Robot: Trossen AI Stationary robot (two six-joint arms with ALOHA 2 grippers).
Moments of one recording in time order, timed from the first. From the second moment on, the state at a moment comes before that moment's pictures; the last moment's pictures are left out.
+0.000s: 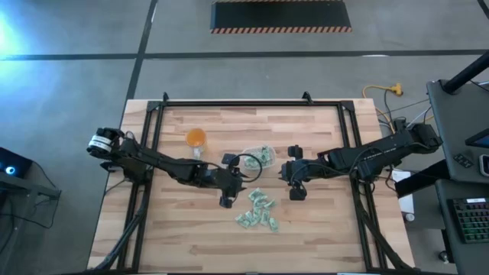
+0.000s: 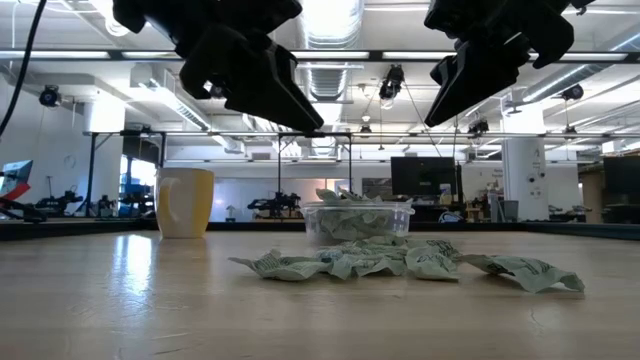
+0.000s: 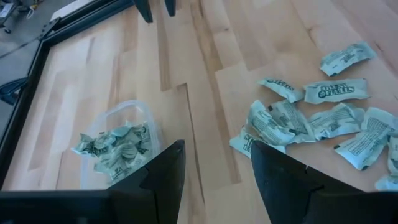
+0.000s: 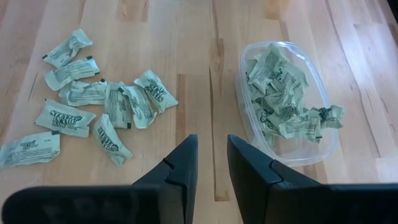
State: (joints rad) left arm -0.22 1.56 0.95 -0.02 -0.29 0.21; right arm 0.21 1.32 0.86 -0.41 0.24 0.11
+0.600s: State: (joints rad) left arm -0.24 1.56 0.95 -0.04 -0.28 0.21; right arm 0.21 1.32 0.80 -0.41 0.20 0.22
